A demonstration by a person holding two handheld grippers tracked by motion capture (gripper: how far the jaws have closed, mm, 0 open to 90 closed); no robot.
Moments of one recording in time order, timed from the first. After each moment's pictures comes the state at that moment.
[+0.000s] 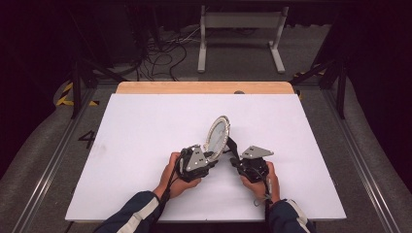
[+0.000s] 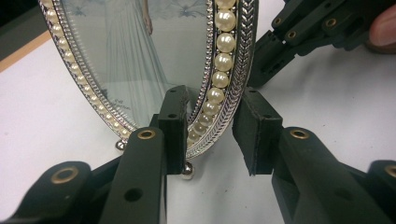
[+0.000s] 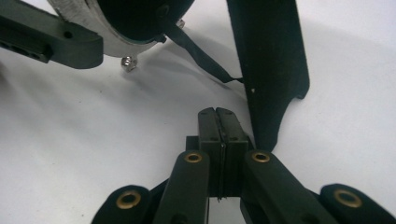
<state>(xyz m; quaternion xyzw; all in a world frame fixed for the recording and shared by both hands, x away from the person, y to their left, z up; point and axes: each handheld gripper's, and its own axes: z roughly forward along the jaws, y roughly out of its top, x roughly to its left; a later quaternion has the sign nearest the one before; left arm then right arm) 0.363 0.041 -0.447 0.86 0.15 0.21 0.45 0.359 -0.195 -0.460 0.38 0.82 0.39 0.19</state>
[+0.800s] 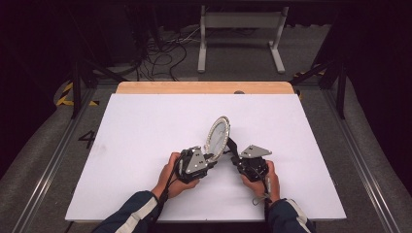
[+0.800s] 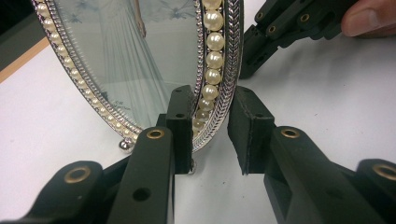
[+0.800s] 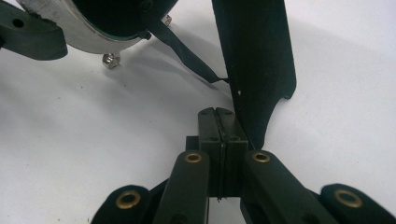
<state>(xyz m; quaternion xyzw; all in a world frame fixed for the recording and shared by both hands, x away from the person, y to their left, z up) 0.360 0.043 -0.444 0.86 0.13 0.21 0.44 0.362 -0.194 -0.461 0.38 0.82 0.37 0.21</state>
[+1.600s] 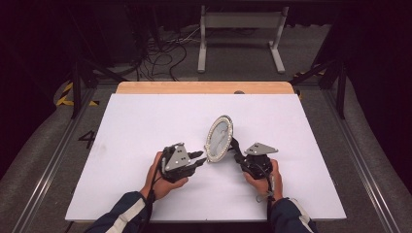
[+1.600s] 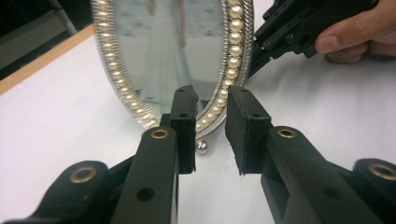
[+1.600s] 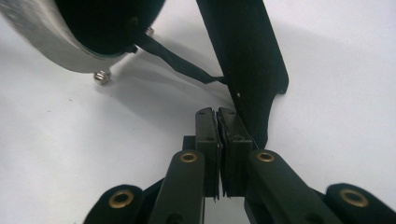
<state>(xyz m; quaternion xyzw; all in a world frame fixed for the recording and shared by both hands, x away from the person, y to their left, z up) 0.351 0.095 -0.419 0.83 0.16 0.19 0.49 0.364 -0.205 -0.457 0.40 0.80 0.39 0.20</state>
